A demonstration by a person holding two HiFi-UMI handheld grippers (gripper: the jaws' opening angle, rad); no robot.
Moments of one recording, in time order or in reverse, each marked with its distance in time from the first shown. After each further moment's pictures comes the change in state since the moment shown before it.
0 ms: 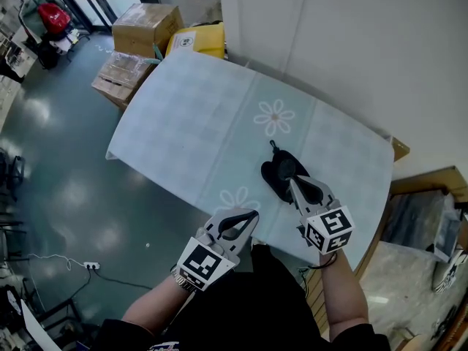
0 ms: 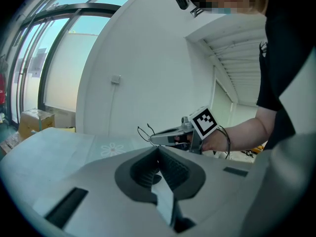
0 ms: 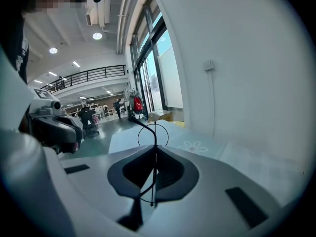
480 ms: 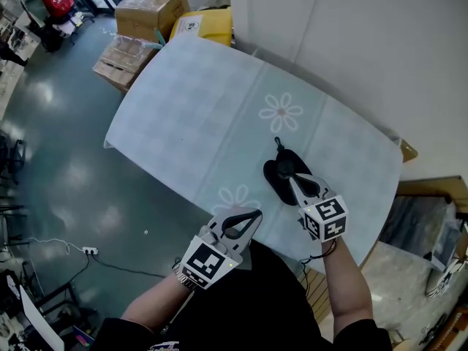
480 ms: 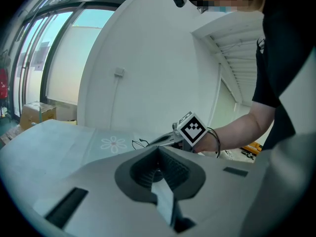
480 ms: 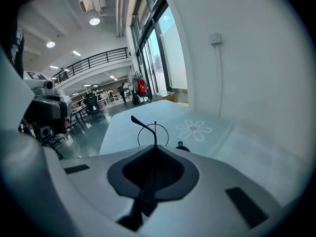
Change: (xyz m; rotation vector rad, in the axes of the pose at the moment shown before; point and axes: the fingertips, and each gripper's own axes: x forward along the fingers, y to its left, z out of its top) left arm 0.030 0.012 -0.020 -0.047 0.049 0.021; right arm 0.048 -0.034 -0.066 -0.019 0.226 0.075
